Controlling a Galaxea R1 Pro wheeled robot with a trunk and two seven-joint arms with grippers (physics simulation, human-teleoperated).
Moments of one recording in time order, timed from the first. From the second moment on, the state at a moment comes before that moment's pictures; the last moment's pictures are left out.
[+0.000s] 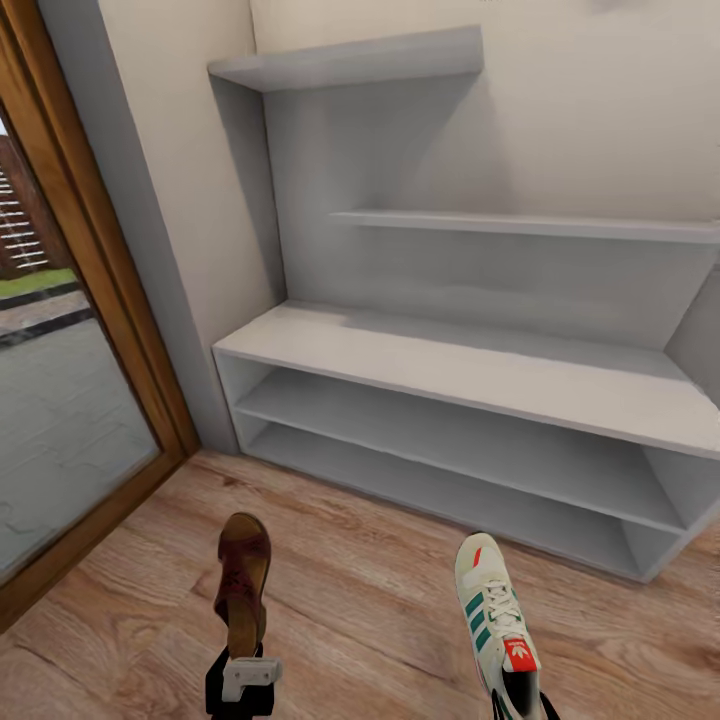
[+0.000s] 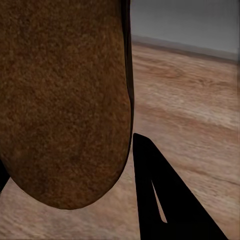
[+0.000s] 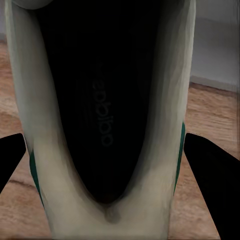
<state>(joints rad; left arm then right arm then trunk) -0.09 -0.11 0.02 -0.72 -0.13 -0.46 0.06 -0.14 -0.02 -0.16 -0.34 0.11 -0.87 -0.02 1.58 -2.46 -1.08</state>
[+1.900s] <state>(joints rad) -0.35 -0.12 0.01 -0.67 -0.13 -0.03 0.04 -0.14 -0.15 -0.42 -0.29 -0.05 -0.86 -0.02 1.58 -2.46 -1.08</state>
